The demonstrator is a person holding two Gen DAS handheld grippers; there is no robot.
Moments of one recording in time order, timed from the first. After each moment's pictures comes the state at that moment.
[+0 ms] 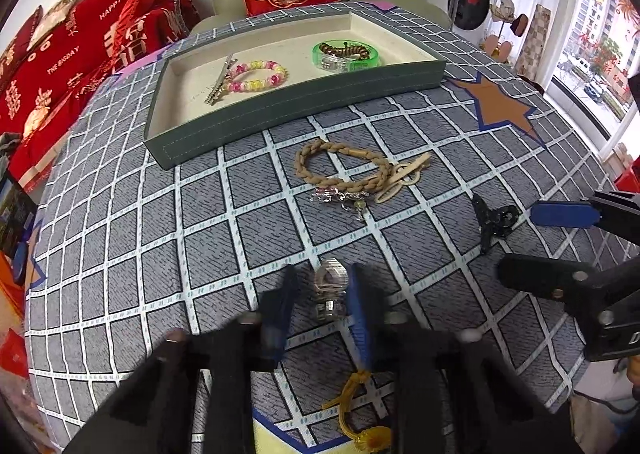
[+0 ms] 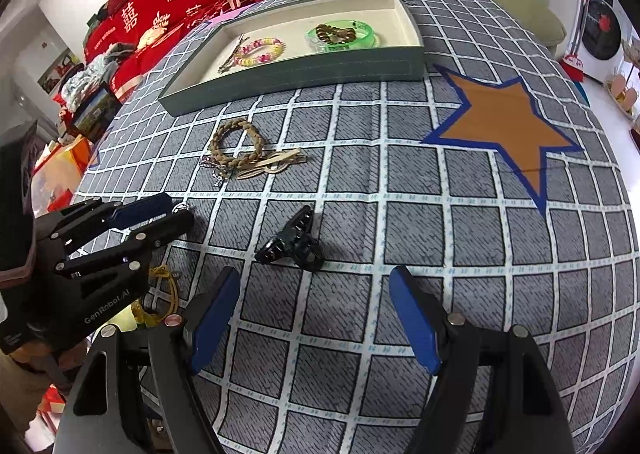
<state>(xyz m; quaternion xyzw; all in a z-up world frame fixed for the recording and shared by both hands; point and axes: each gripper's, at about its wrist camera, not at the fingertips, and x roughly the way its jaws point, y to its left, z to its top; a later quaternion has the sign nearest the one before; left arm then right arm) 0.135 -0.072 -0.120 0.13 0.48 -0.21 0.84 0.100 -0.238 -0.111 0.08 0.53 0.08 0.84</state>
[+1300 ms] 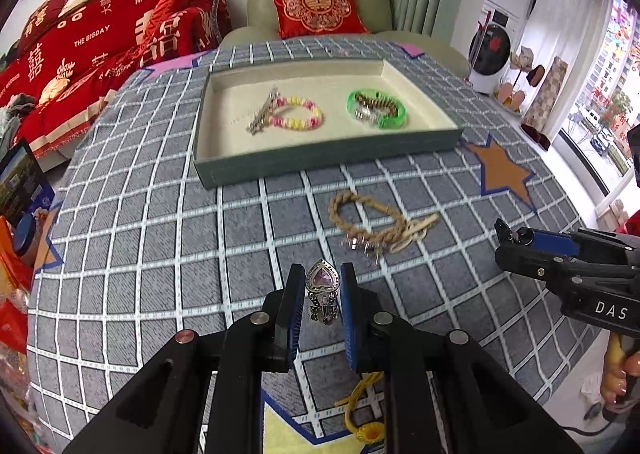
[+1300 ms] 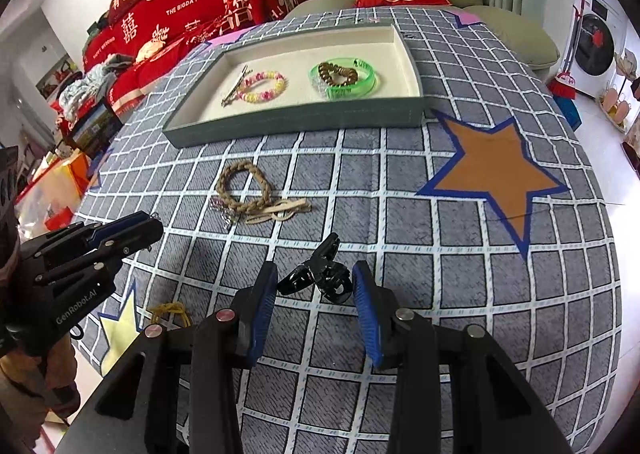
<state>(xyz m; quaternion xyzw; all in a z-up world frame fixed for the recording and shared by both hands) 0.144 -0.044 -0.081 0.05 0.45 -0.19 0.87 0.112 -0.241 -0.081 0.08 0.50 0.07 0.86</state>
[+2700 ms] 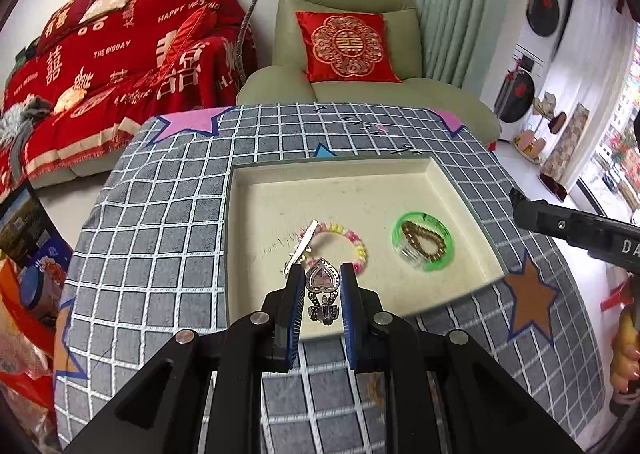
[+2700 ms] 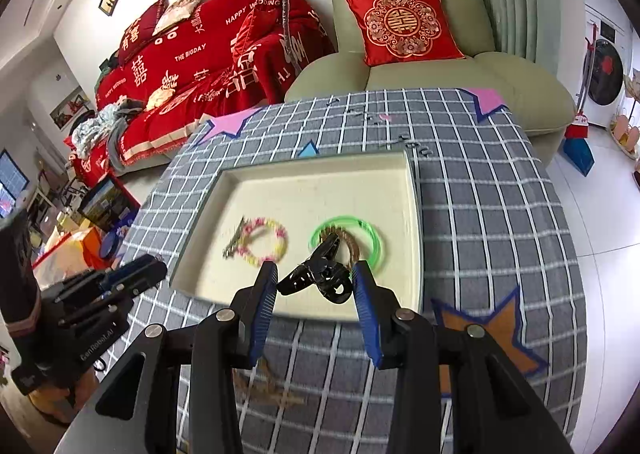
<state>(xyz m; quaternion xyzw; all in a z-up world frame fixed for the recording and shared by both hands) 0.269 -0.049 -0.032 0.01 0.41 -0.15 0.90 0.255 -0.266 0.001 0.10 0.44 0.08 0.89</state>
